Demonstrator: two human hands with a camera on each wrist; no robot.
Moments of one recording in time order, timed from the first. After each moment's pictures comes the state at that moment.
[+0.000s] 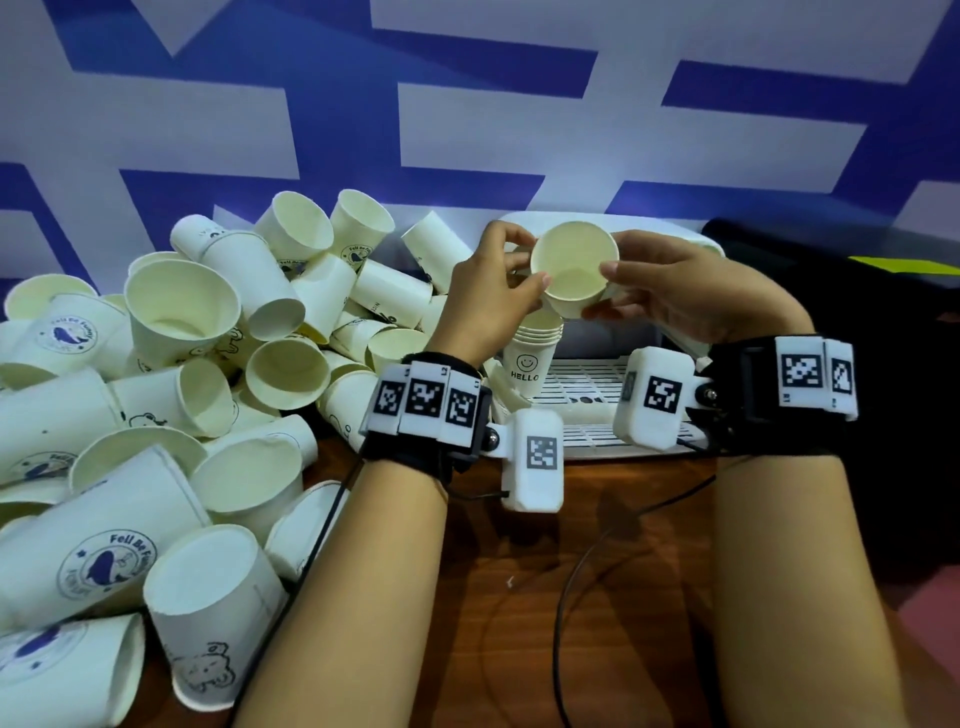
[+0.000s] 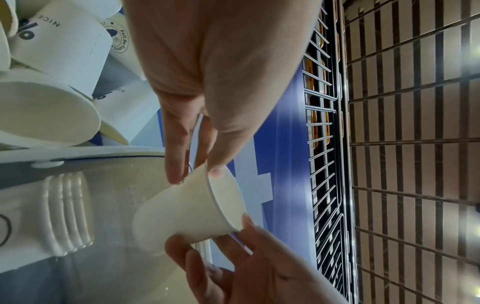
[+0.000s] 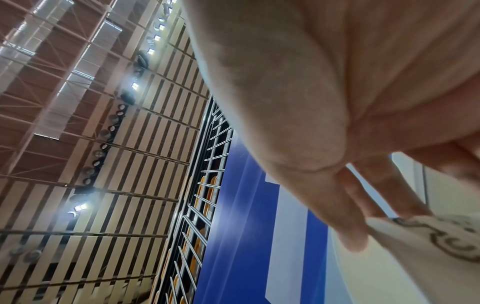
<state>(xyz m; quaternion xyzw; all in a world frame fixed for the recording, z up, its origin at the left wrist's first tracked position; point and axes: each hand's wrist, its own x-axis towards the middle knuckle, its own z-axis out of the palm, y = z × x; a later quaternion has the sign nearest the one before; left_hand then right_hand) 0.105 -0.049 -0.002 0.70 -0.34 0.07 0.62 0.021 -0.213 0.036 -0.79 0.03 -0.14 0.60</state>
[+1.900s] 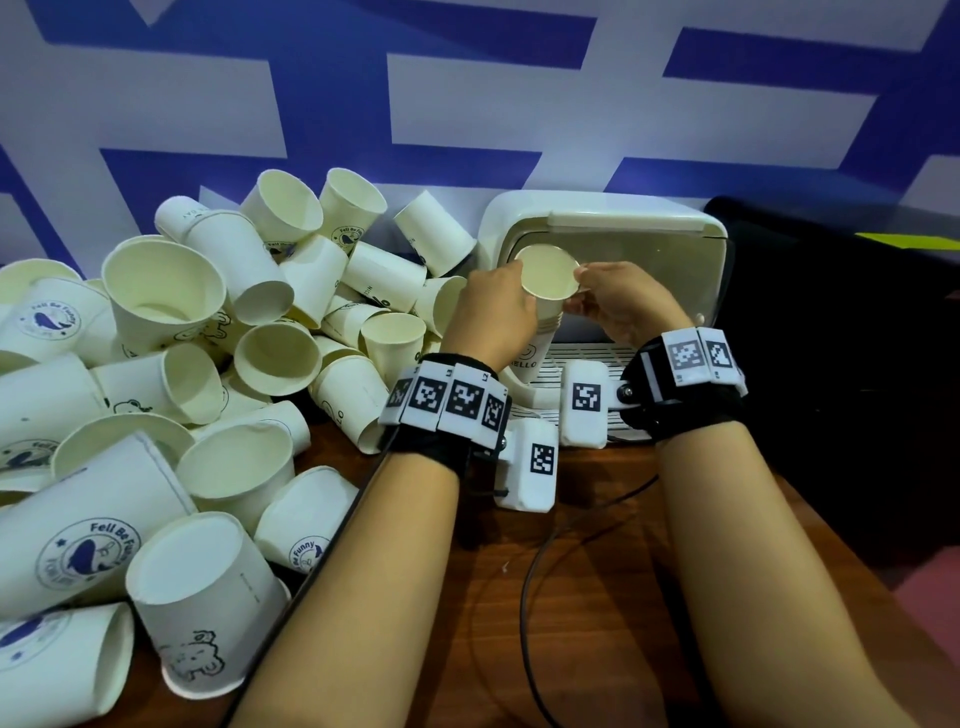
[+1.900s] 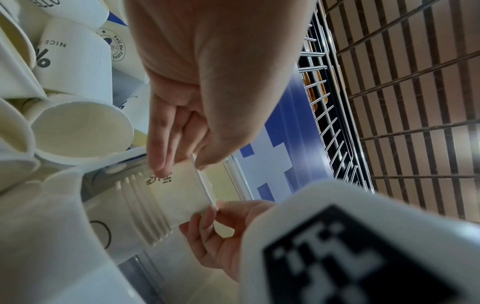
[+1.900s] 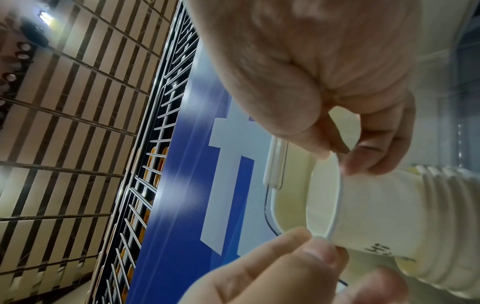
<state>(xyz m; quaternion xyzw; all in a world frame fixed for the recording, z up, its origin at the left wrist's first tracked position) 0.111 -0.067 -0.027 0.87 -0.32 0.16 0.34 0.086 -0.209 -0.010 -0.72 0.20 -0.19 0.64</state>
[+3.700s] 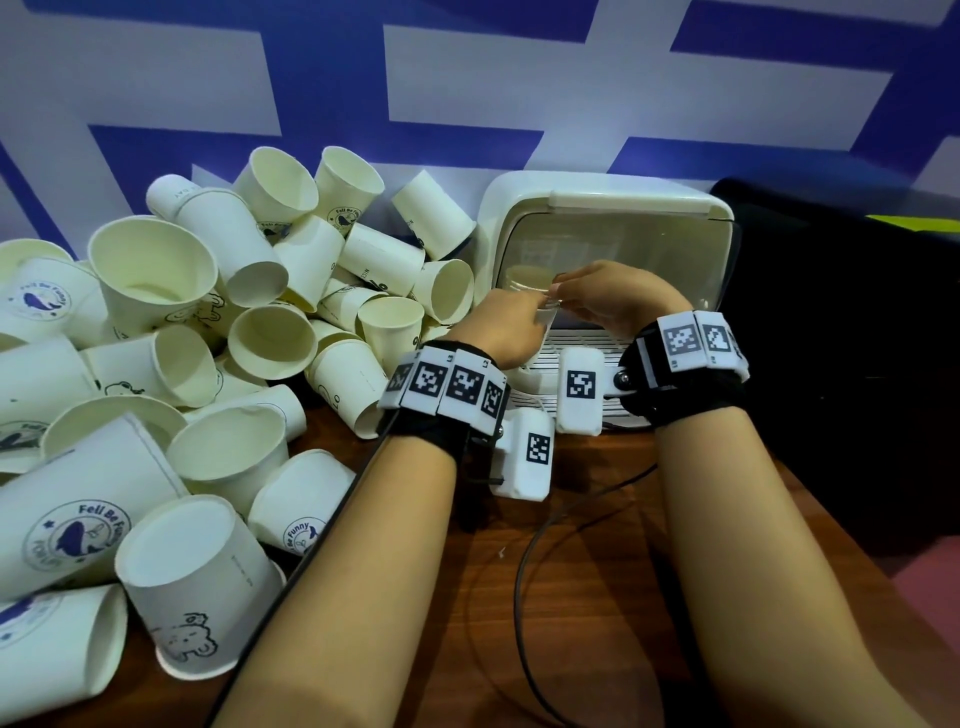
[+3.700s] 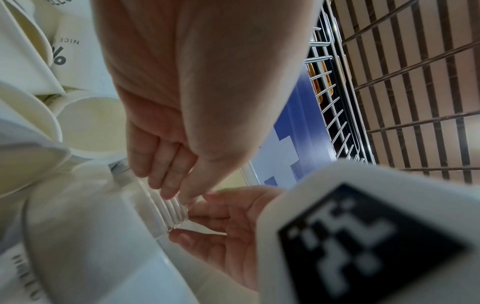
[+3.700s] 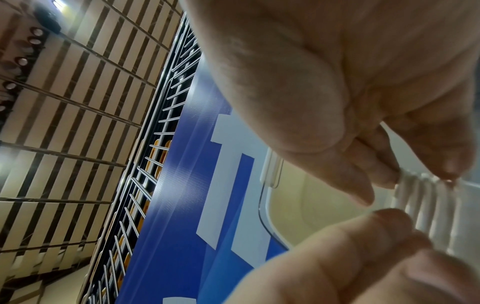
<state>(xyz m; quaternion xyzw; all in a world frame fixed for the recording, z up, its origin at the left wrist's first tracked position) 0.103 -0.068 -0.035 0.90 -0.38 0.01 0.24 0.084 -0.206 -0.014 -0.87 0.19 -0.05 0.45</state>
